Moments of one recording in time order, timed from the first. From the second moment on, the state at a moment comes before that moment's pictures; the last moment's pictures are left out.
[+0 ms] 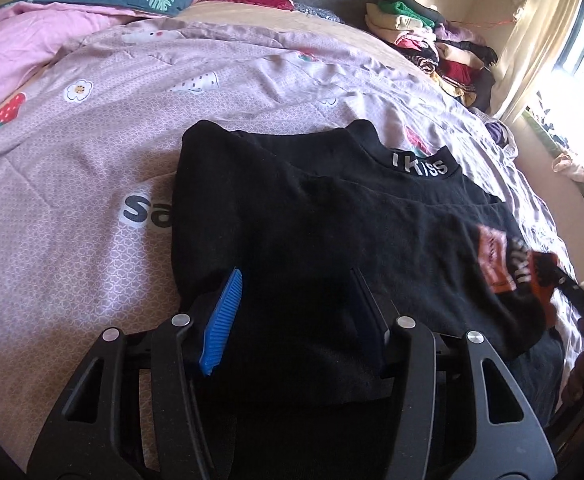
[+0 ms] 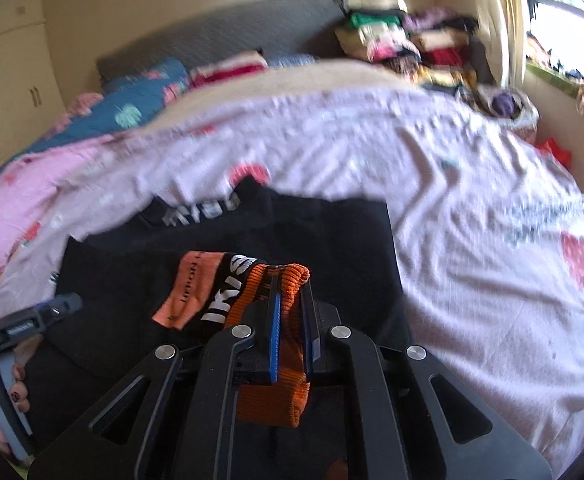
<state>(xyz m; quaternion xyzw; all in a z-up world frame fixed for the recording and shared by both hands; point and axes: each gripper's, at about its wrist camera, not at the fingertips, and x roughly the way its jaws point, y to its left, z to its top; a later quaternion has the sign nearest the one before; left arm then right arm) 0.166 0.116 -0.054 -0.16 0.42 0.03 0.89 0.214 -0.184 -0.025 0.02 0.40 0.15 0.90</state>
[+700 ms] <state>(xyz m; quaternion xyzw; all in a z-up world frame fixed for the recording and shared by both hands) 0.162 0.114 -0.052 -0.16 0.42 0.03 0.89 0.185 -0.145 -0.020 -0.01 0.39 0.26 0.88</state>
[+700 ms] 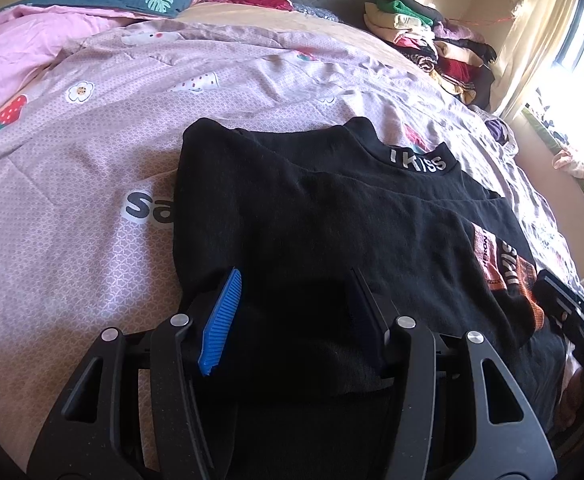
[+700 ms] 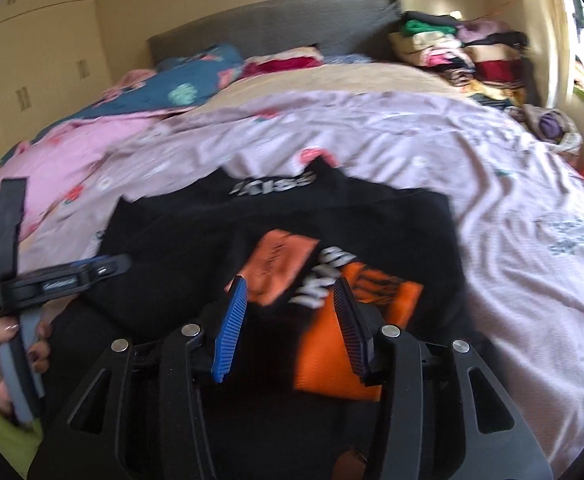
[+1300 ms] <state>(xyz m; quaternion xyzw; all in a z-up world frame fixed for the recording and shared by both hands) 0.155 0.106 -0.047 -0.14 0.43 0.03 0.89 0.184 -0.143 -0.041 -0.03 0.42 0.24 0.87</state>
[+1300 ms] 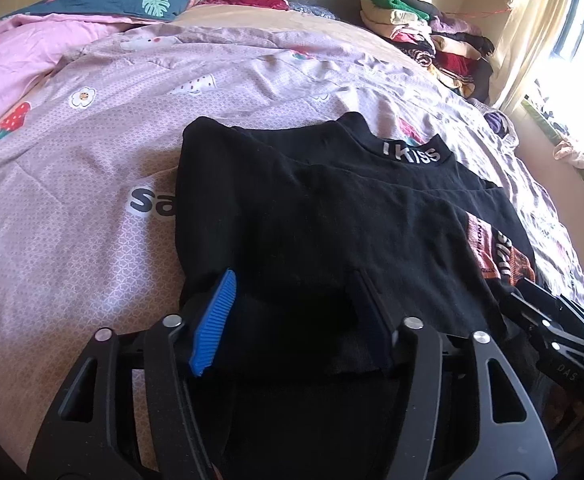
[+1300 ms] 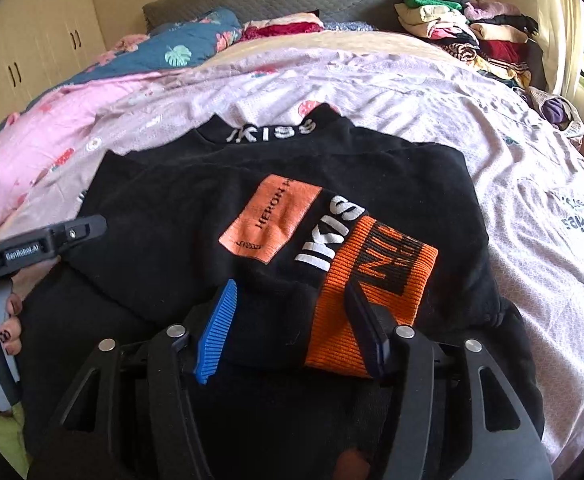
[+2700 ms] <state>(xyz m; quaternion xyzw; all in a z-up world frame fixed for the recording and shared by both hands) 0.108 0.085 0.008 -0.16 0.38 -0.01 0.91 0.121 -0.175 0.013 0.05 0.33 0.24 0.91</state>
